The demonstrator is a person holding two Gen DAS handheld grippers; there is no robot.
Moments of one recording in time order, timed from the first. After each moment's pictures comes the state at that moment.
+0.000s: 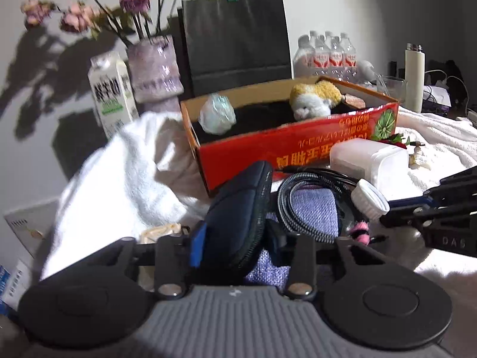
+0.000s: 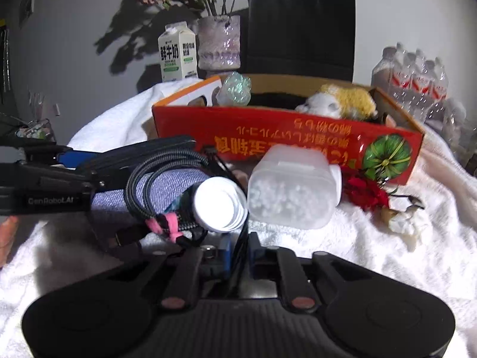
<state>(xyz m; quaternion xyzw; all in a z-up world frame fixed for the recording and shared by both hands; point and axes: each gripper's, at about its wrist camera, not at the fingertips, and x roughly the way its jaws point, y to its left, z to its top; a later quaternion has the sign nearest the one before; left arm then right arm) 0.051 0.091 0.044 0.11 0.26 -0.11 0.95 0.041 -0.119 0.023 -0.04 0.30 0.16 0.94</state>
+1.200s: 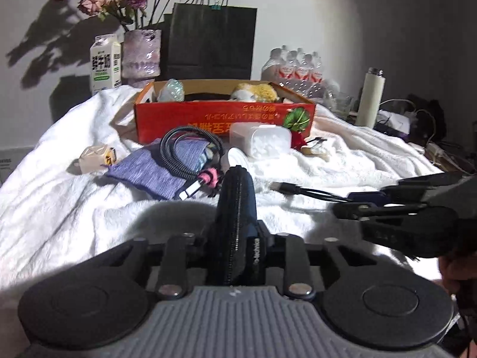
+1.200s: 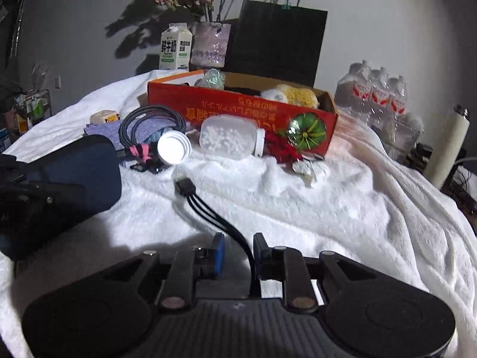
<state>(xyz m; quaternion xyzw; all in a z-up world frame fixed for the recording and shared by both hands) -0.080 0.018 0.037 -0.01 0.27 -0.12 0.95 -0.044 -0.192 0.020 -0.12 0.29 0.15 0.94</state>
